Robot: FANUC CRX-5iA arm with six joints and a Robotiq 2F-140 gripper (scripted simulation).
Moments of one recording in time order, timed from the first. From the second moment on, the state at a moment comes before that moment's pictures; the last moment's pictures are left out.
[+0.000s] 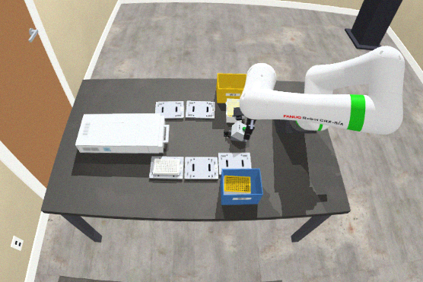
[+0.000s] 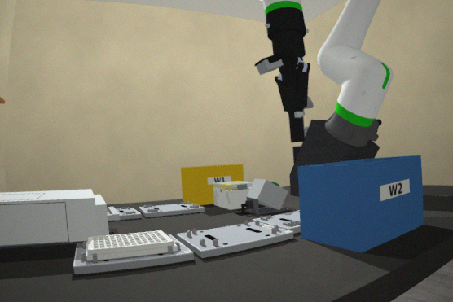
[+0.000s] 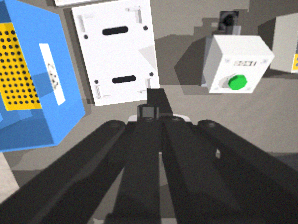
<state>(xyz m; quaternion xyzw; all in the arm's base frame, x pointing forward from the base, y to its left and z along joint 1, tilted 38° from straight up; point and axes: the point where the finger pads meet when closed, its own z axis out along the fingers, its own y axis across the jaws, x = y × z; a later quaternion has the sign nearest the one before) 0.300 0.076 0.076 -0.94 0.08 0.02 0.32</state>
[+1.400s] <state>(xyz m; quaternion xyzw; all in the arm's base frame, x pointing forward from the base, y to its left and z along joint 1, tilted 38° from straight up) 0.279 -0.029 0.004 -0.94 0.08 0.02 0.32</state>
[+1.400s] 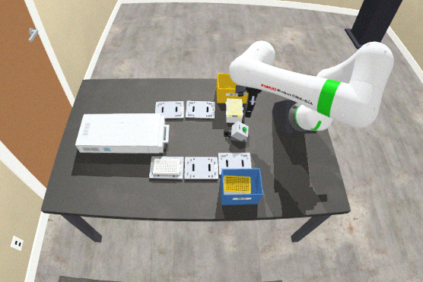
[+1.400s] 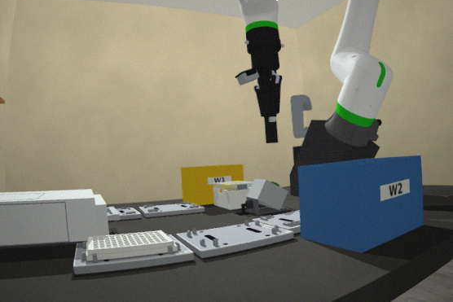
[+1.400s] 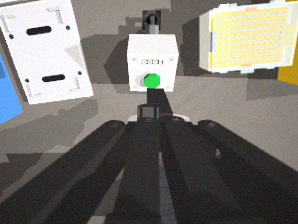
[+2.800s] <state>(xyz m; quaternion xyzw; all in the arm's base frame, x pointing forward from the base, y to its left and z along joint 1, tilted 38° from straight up) 0.280 0.021 -0.061 -0.94 0.08 0.02 0.32</state>
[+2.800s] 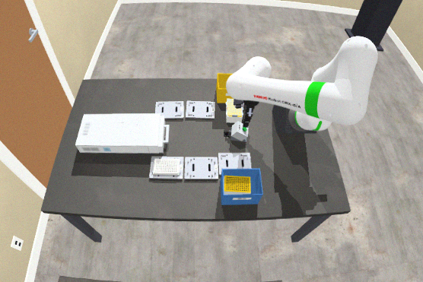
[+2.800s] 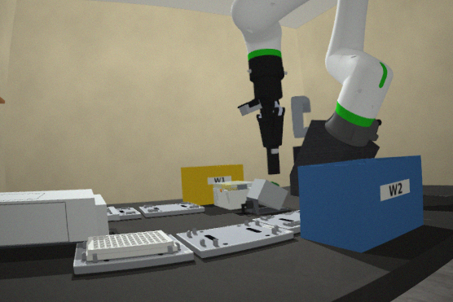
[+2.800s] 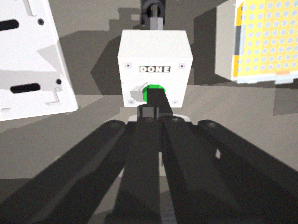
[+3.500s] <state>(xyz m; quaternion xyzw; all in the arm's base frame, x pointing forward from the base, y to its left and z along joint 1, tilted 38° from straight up) 0.281 0.031 -0.073 -0.94 0.08 0.02 0.32</state>
